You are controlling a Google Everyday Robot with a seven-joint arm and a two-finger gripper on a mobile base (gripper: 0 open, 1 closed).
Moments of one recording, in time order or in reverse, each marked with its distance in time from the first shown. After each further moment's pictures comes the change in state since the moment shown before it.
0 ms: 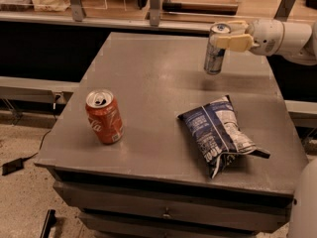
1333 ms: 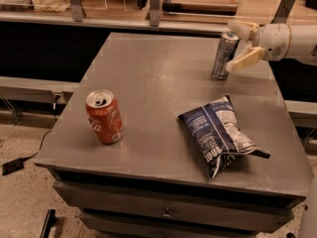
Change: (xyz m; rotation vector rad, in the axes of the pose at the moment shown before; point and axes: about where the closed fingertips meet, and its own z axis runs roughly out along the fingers) arm 0.029 -0.009 -0.027 0.085 0.169 -0.129
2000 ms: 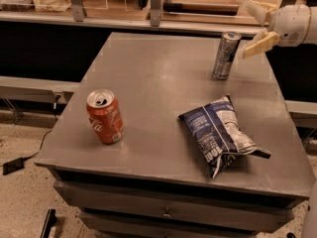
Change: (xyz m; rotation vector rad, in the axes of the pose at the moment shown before) arm -0.037 -0.012 -0.030 0.085 0.053 -0.107
